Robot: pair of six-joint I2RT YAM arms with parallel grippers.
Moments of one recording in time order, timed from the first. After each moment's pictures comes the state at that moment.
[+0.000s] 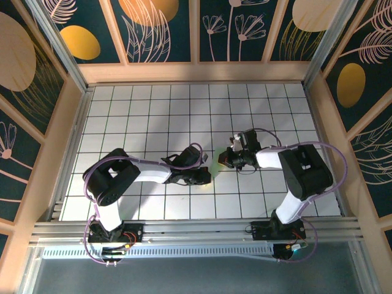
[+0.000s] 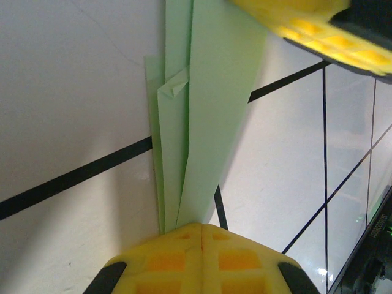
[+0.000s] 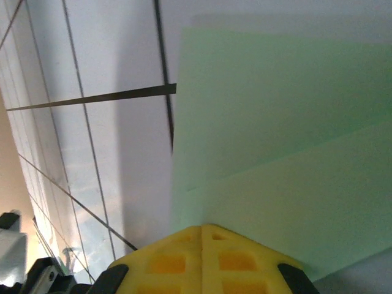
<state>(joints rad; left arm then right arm) -0.89 1.82 0.82 0.10 0.39 -0.87 0.38 1.69 0.66 0.07 -0.62 0.70</state>
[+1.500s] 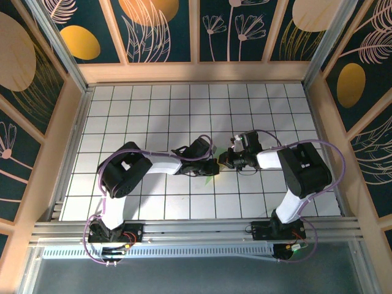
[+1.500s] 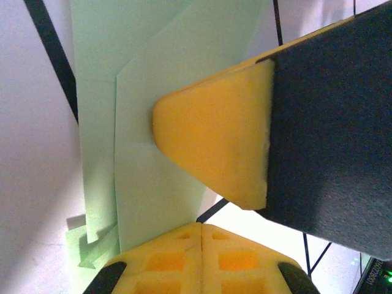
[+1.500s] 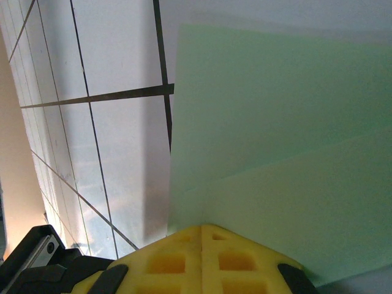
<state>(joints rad) -0.88 1.97 1.02 0.07 0.38 -0.82 0.36 1.71 0.63 0.14 -0.66 0.69</state>
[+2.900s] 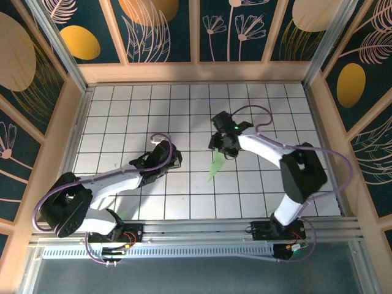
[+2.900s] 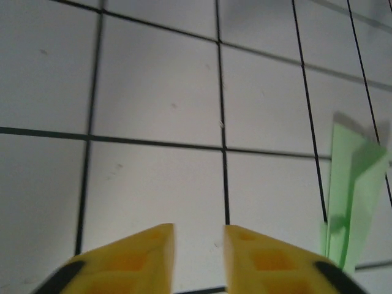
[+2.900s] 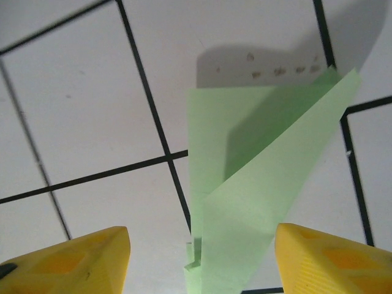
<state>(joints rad) -0.76 1.37 0.65 -0.05 -0.26 -0.82 0.65 1.73 1.20 -0.69 0.08 0.90</state>
